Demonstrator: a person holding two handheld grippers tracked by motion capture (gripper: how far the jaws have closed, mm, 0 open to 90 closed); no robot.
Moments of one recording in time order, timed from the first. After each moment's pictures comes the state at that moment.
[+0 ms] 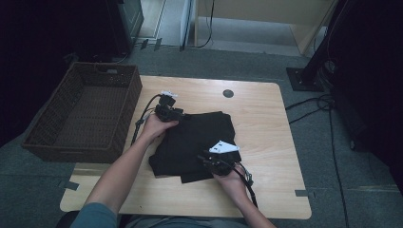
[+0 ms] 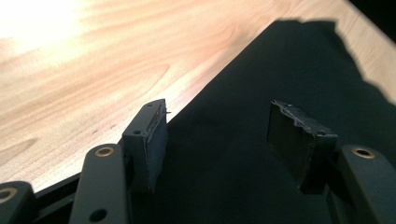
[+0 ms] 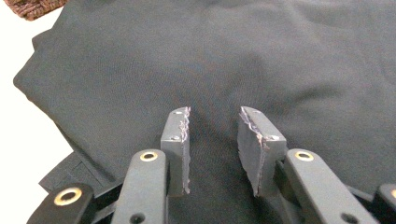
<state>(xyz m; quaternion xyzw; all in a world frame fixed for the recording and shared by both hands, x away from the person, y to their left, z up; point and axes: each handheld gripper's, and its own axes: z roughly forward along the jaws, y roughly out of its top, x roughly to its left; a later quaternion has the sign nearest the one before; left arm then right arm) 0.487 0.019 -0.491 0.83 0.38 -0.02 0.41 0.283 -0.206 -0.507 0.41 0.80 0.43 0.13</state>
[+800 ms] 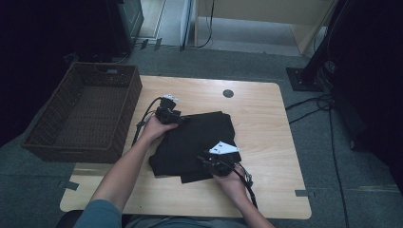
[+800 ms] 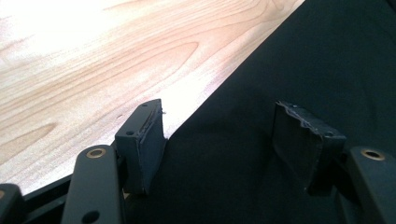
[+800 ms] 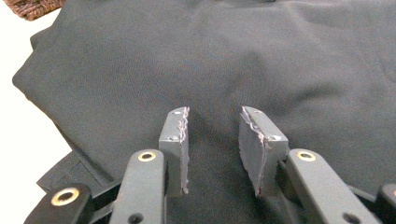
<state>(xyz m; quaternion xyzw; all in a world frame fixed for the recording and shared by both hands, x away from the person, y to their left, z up) 0.492 0.023 -0.507 0.84 0.38 0.01 0.39 0.282 -0.206 -0.510 0.40 0.79 0.43 0.14</state>
